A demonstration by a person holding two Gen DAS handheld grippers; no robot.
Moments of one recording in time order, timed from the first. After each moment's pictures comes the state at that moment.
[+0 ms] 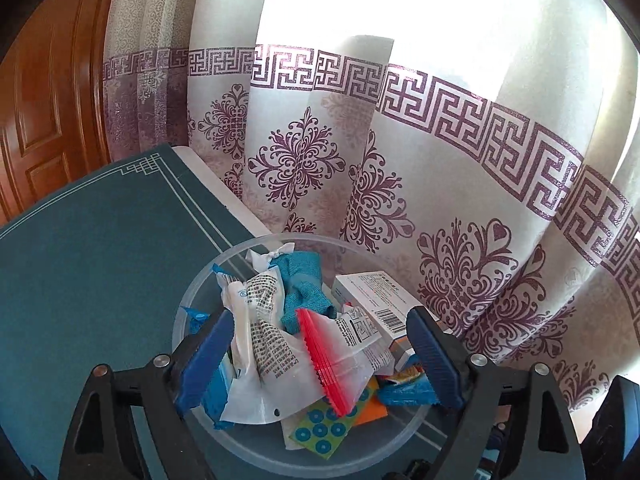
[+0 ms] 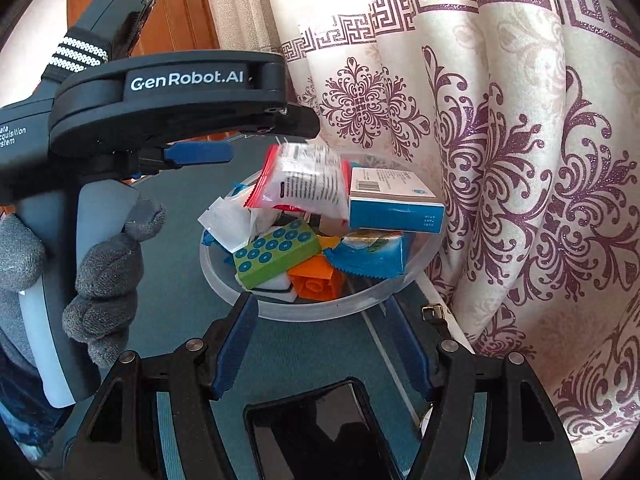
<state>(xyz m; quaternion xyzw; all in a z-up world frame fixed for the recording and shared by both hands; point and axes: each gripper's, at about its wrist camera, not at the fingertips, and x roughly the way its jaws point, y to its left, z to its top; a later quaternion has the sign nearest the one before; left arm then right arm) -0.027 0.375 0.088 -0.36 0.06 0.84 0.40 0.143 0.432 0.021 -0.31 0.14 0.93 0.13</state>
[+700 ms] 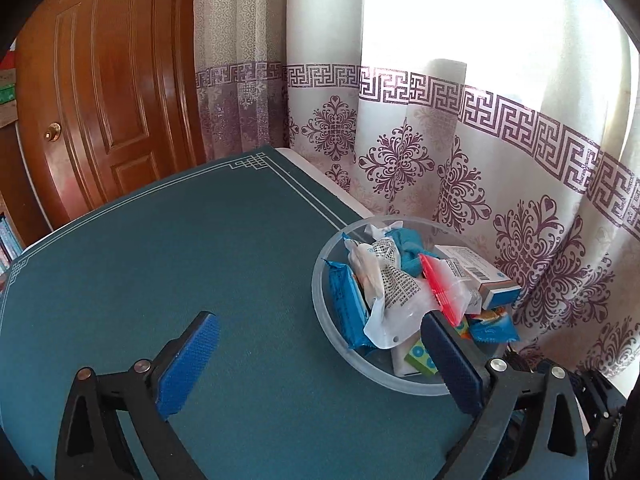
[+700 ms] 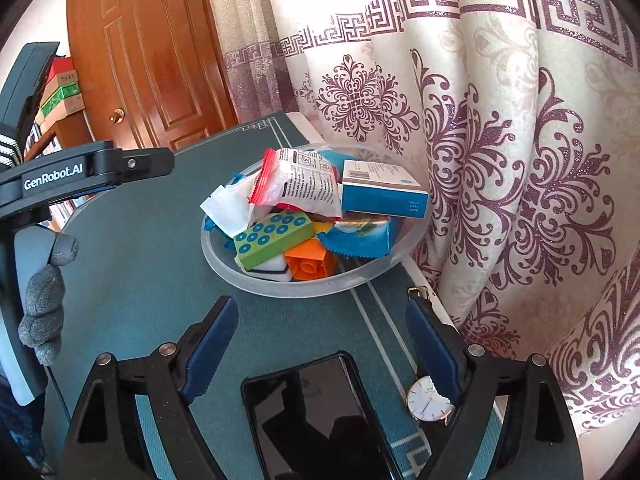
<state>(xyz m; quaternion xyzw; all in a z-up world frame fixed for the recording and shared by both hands) 0.000 0.292 0.096 -0.33 0.10 0.90 0.27 0.162 0.431 0.025 -0.33 0.13 0.92 0.14</state>
